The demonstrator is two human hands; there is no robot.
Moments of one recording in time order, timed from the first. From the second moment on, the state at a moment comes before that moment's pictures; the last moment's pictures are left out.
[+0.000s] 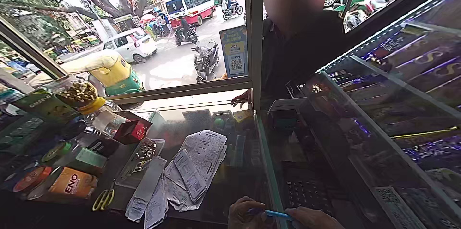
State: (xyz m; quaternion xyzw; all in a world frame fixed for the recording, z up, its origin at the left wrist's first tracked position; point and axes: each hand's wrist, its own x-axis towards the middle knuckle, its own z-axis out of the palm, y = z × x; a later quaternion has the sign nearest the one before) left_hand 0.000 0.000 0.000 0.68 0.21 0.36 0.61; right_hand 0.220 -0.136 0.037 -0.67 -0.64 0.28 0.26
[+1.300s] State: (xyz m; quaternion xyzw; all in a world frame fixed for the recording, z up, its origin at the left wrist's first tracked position) left_hand -0.100 0.268 0.003 0.74 0.67 -0.03 0.06; right_hand 0.212 -0.134 0.036 -0.65 -0.66 0.29 0.24
